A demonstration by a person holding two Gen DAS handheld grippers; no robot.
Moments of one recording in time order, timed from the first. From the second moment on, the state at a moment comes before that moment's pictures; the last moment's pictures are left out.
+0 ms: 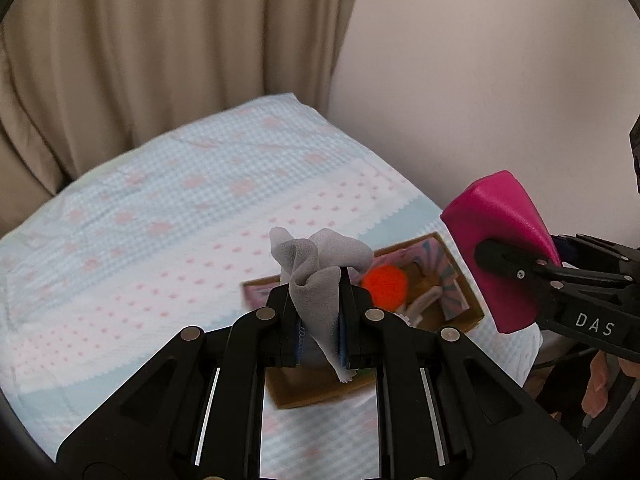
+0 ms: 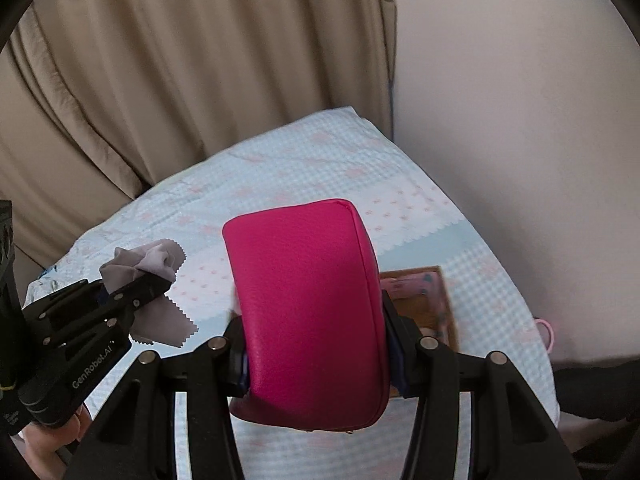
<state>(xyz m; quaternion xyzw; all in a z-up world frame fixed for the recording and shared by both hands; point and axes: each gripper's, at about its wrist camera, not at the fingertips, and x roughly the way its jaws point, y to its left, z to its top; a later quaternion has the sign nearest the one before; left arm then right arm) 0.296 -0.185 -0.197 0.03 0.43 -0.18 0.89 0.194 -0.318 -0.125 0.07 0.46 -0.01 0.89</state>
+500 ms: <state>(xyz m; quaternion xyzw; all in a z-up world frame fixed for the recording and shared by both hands) 0.337 -0.255 -0.323 0.05 0.52 -0.17 0.84 0.232 -0.405 -0.239 0.10 0.55 -0.01 0.83</state>
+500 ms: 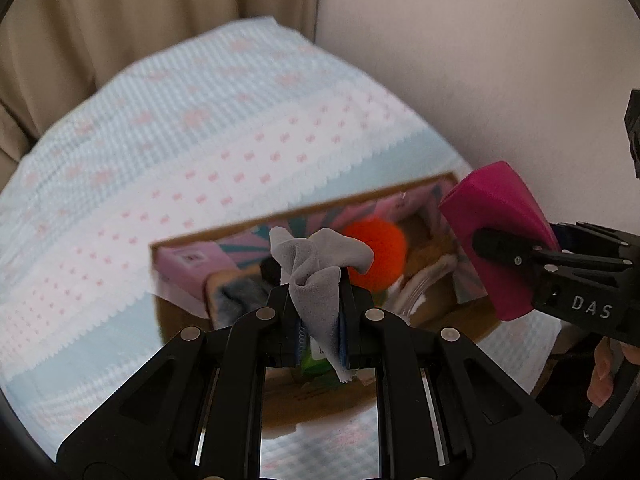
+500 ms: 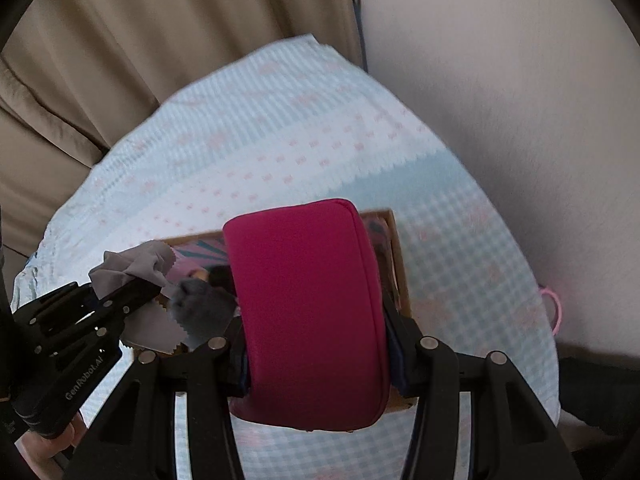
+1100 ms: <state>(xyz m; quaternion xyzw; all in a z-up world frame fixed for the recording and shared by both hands) 0.332 -0.274 -0.372 0.11 0.58 -0.17 0.79 0.235 -0.417 -0.291 0.18 0.57 -0.02 0.80</state>
